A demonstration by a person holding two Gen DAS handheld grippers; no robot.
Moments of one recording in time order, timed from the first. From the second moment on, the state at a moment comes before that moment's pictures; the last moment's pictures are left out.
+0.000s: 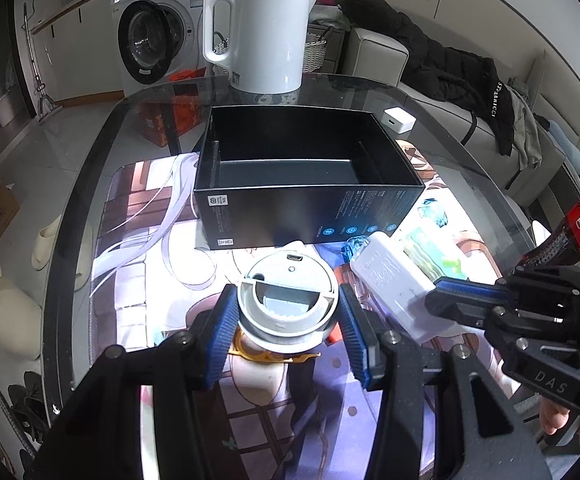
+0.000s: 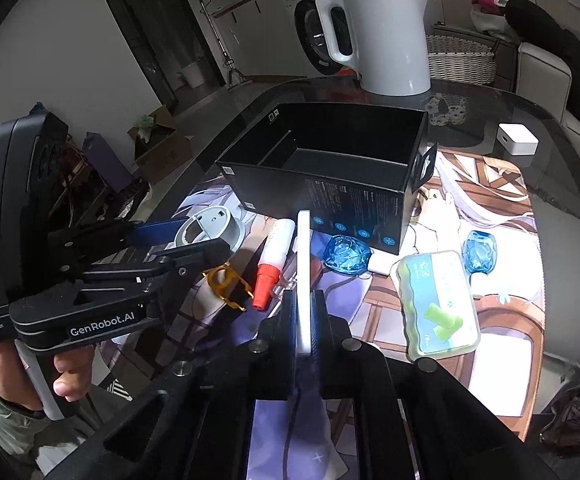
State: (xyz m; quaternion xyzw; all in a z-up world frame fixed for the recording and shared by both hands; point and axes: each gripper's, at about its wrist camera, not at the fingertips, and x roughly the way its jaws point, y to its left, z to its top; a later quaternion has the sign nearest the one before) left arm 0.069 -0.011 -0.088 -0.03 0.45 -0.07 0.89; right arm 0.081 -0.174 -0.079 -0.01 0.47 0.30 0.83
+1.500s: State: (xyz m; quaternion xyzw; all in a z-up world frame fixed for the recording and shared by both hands) left arm 0.175 -0.008 -0.075 -0.04 0.38 -0.03 0.93; right arm 0.157 -0.150 -0.026 0.04 0.32 0.26 0.91
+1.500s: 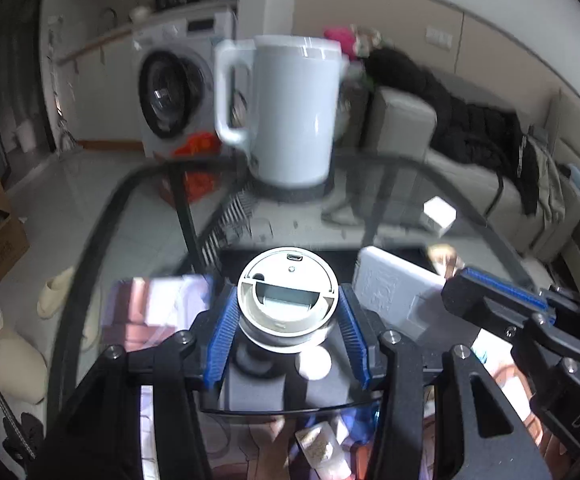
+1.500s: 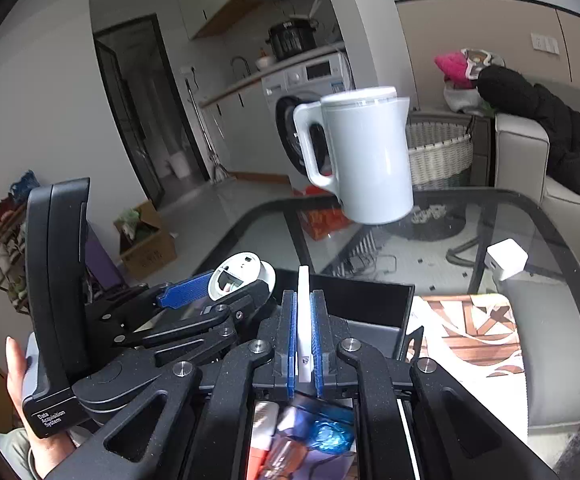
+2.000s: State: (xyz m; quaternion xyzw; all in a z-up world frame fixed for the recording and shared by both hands) left arm 0.165 -0.034 -0.100 -0.02 0.46 -0.05 0.89; right arm 0.173 -0.155 -0.082 0.03 0.45 0.25 0.86
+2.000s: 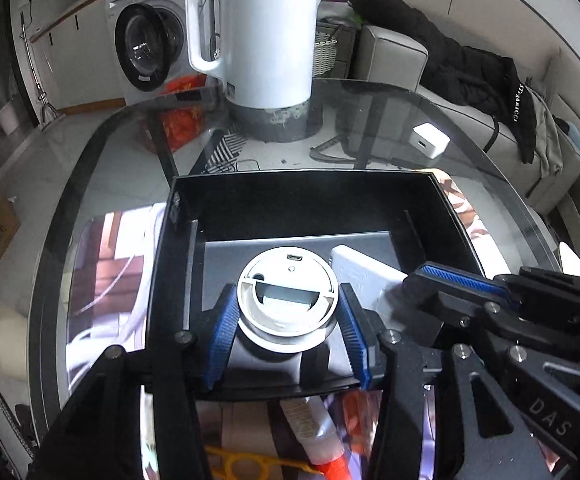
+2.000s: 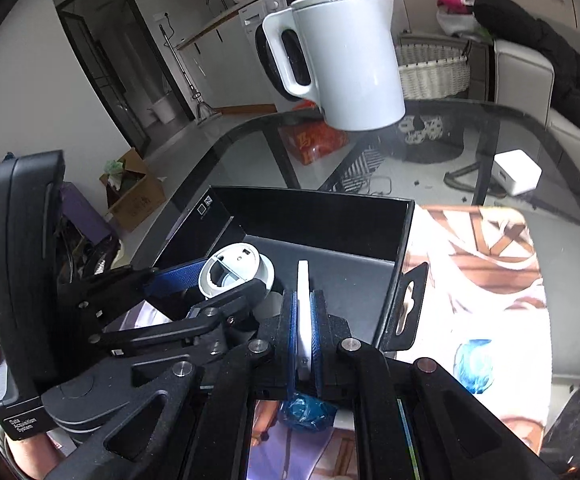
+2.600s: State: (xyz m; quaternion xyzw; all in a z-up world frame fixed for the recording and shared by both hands) left arm 0.135 -0.024 -0.078 -0.02 0.43 -0.03 0.90; right arm 0.150 -0.162 -0.075 0.04 0.44 0.28 0.85
